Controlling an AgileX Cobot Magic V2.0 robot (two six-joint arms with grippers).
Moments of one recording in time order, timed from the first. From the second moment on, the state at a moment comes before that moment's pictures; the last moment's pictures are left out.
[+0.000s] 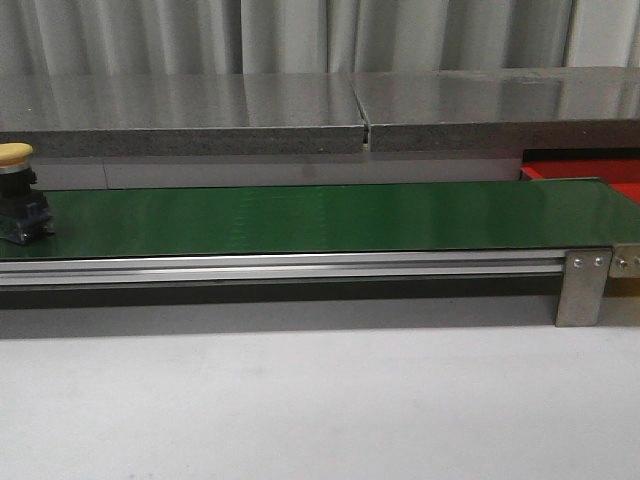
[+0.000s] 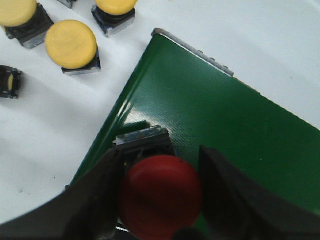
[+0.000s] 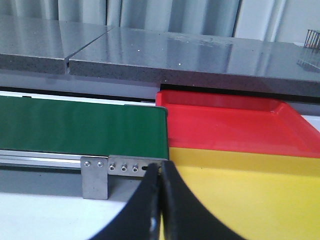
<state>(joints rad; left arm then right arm) 0.42 1.79 -1.53 -0.21 1.01 -0.04 -0.03 -0.01 0.03 -0.18 0.09 0.13</state>
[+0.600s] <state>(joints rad) 0.40 1.83 -1.53 -0.24 1.00 0.02 -0.03 -0.01 0.03 -0.18 0.09 0.13</state>
